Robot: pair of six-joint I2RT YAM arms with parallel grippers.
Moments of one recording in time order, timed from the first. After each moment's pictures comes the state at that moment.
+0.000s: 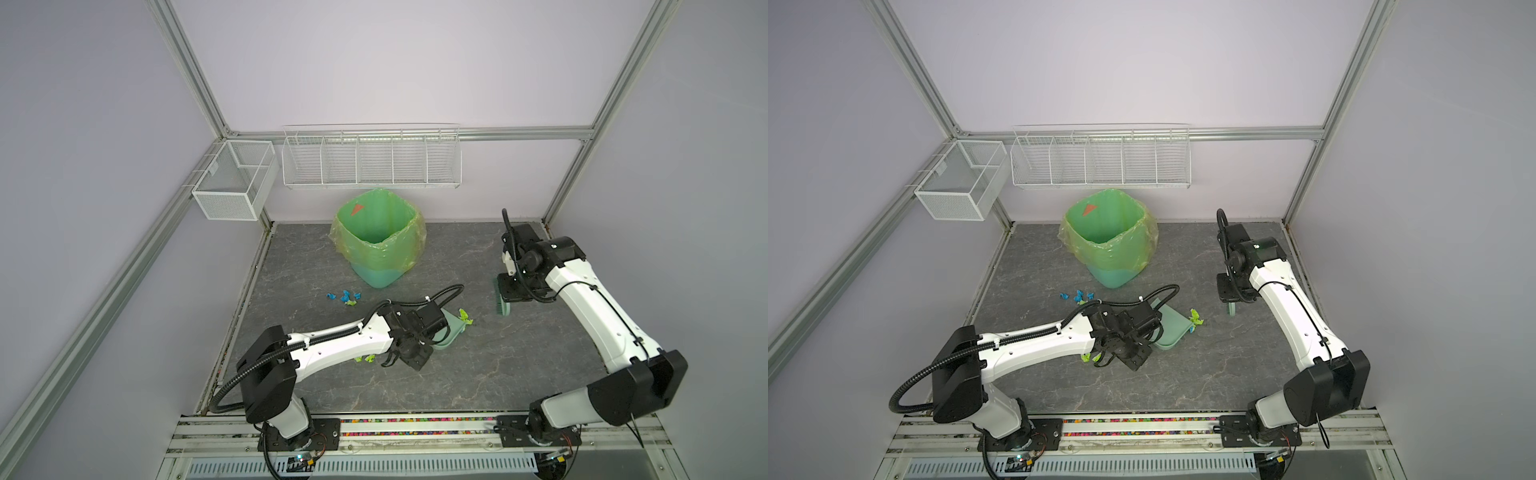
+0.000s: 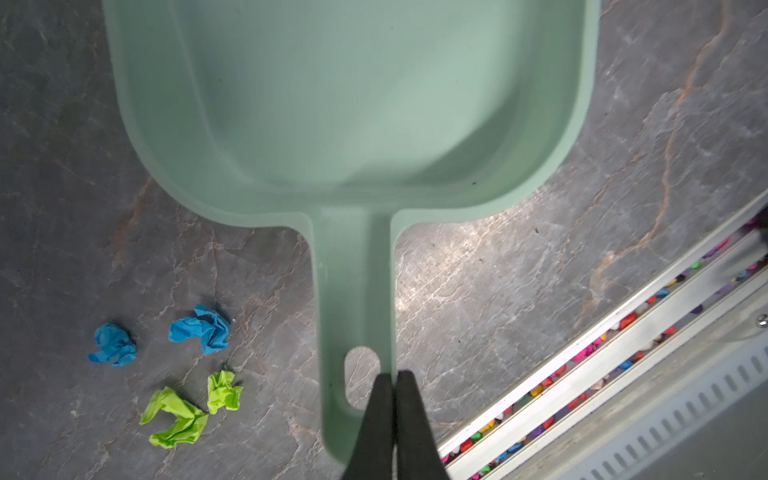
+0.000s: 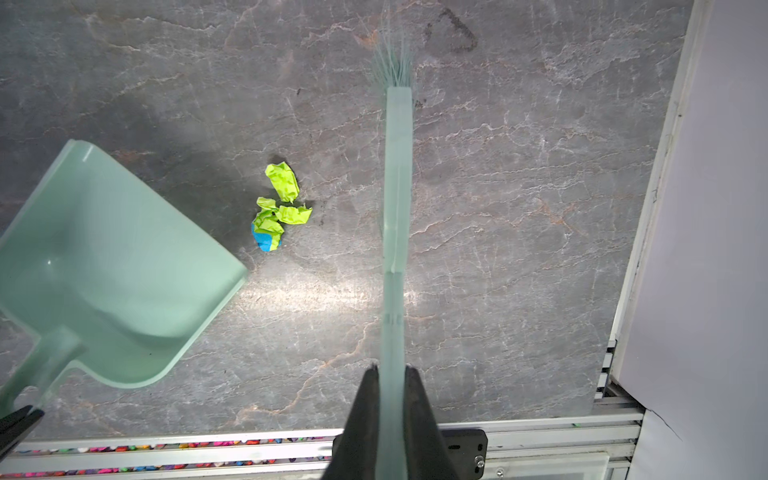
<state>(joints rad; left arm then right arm) -1.15 1.61 1.21 -0.91 -0.03 -0.36 0.31 1.47 1.52 -1.41 0.16 0.23</state>
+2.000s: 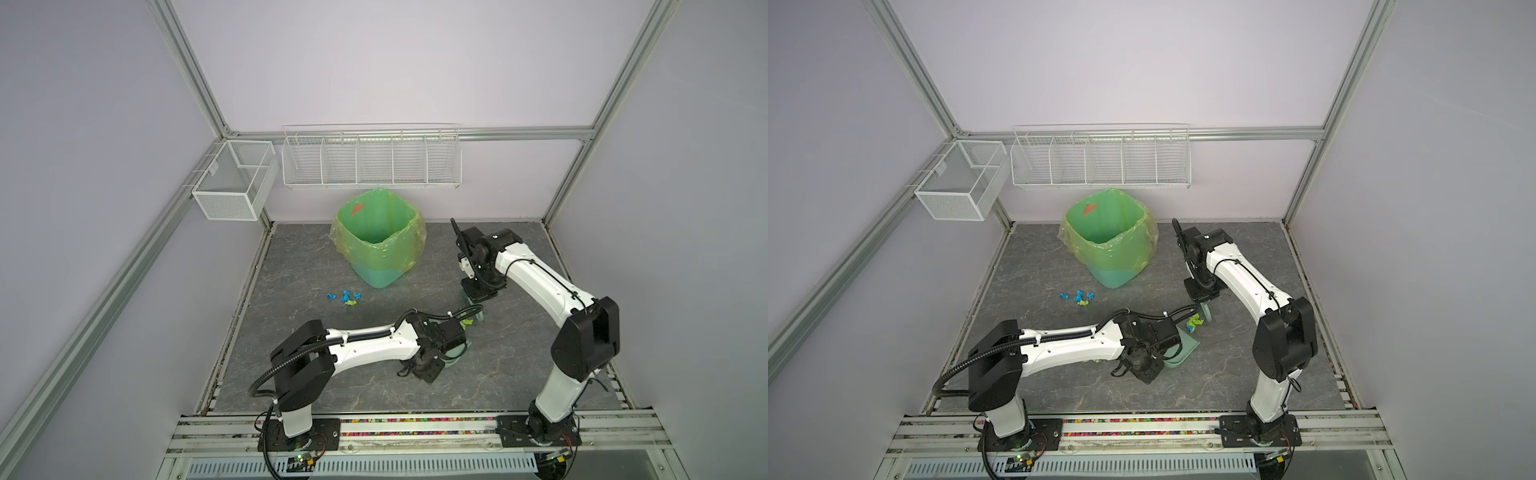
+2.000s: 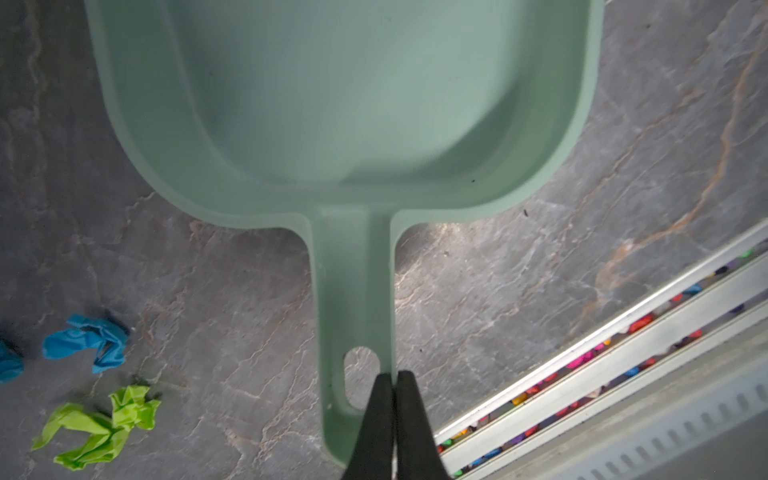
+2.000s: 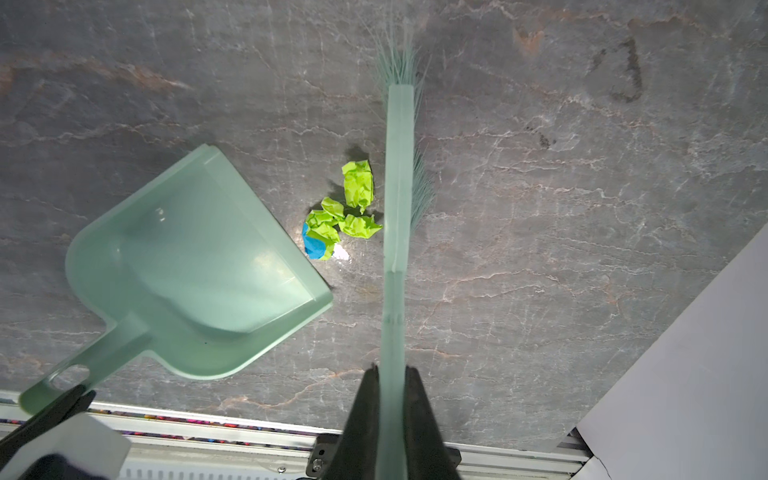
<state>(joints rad) -1.24 1.80 1.31 -0.97 -0.01 -0.43 0.48 1.77 1.62 -1.41 0.12 0.10</state>
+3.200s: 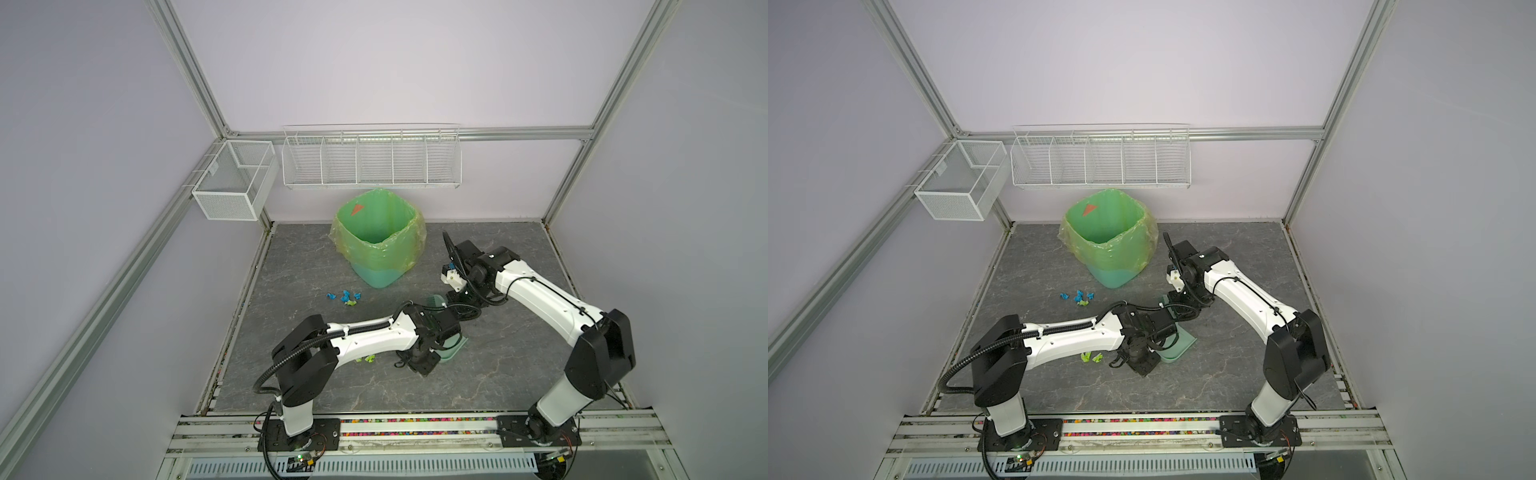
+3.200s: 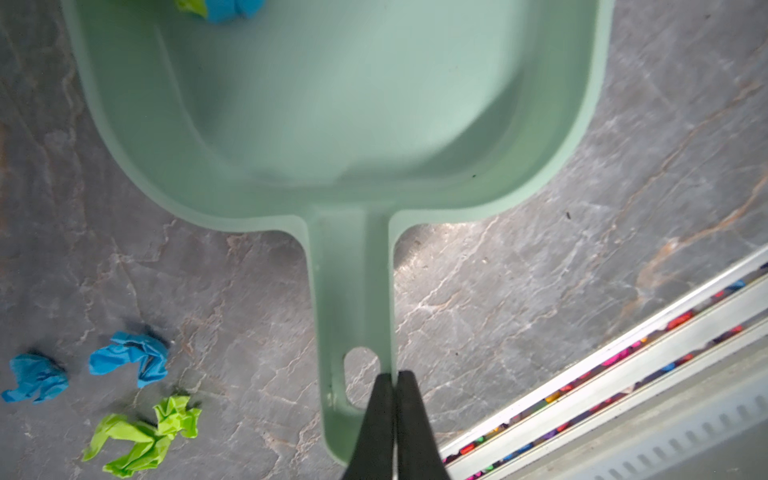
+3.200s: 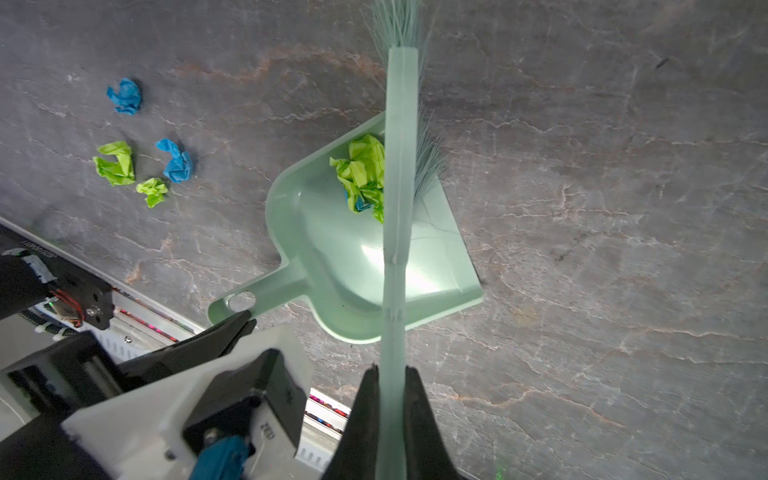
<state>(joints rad) -1.17 1.82 1.33 -1.00 0.01 -0.34 0.57 1.64 1.42 -1.21 -0.21 0.19</state>
